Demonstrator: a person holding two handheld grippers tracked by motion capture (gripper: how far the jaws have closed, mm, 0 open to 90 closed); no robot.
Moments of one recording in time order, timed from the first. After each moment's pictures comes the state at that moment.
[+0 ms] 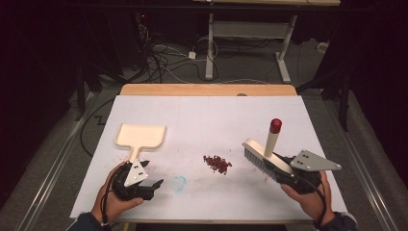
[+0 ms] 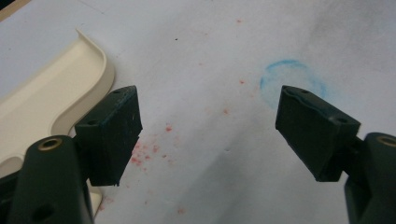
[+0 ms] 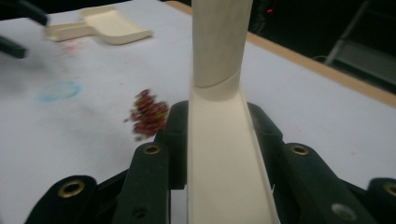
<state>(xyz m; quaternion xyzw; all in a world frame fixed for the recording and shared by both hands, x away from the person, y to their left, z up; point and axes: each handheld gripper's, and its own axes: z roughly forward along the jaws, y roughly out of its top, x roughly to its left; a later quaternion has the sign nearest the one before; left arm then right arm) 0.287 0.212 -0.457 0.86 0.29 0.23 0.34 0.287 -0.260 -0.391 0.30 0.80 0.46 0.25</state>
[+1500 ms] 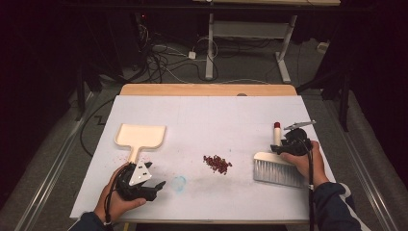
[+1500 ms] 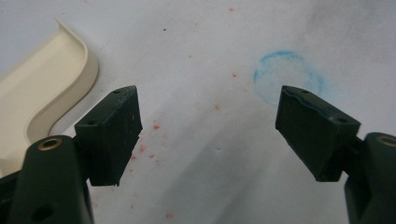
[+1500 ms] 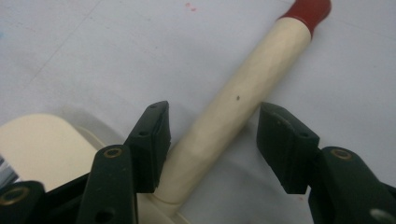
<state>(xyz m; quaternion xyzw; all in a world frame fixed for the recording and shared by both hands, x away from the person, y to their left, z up) 0.290 0.204 -0.463 0.87 0.28 0.21 0.33 0.431 -0.298 -0.454 0.48 0.82 0.27 0.16</state>
